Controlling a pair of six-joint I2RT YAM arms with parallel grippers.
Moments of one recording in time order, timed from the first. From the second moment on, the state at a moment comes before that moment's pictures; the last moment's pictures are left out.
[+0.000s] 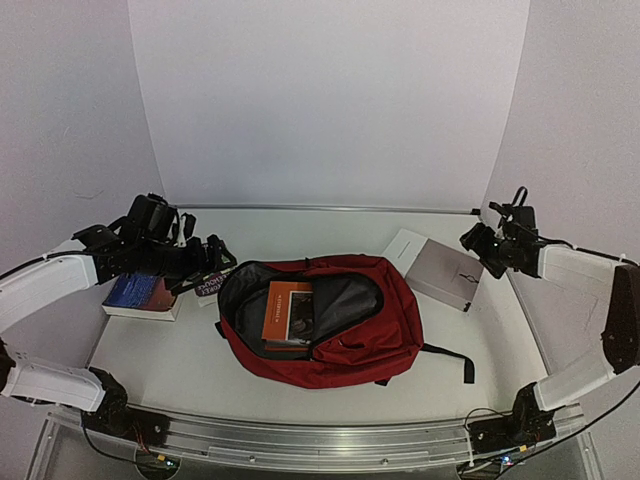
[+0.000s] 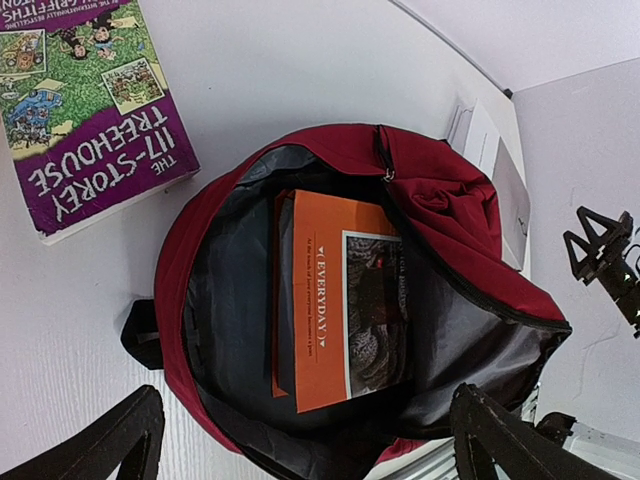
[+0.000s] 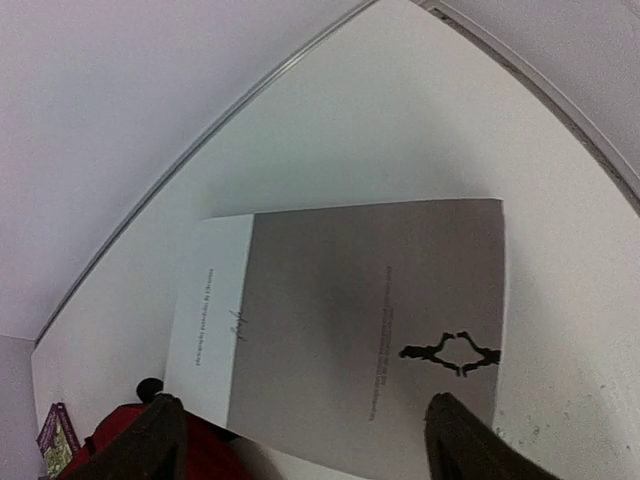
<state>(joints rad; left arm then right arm) -0.57 1.13 0.92 -0.54 0.17 -0.80 0.09 1.39 0.85 -0.11 0.00 0.71</state>
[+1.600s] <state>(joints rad) -0.44 2.09 1.63 -0.33 0.45 -0.61 0.24 2.19 1.38 0.11 -0.27 0.49</state>
